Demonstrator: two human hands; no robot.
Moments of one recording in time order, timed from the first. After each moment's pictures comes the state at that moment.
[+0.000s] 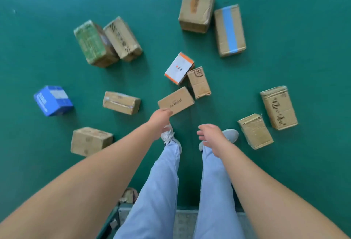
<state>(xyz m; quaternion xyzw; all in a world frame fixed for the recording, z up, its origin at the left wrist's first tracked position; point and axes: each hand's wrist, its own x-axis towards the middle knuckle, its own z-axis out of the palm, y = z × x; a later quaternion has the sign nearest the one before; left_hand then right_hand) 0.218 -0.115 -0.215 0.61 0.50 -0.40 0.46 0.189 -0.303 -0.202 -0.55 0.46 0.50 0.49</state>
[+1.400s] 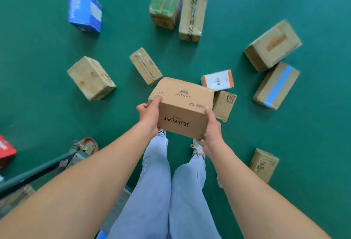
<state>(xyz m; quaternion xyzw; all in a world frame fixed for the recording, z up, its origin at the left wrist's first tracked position) 0.135 -0.004 -0.201 0.28 0.73 -0.03 0.62 0.229 -0.169 -0.177 -0.63 0.37 0.50 0.46</state>
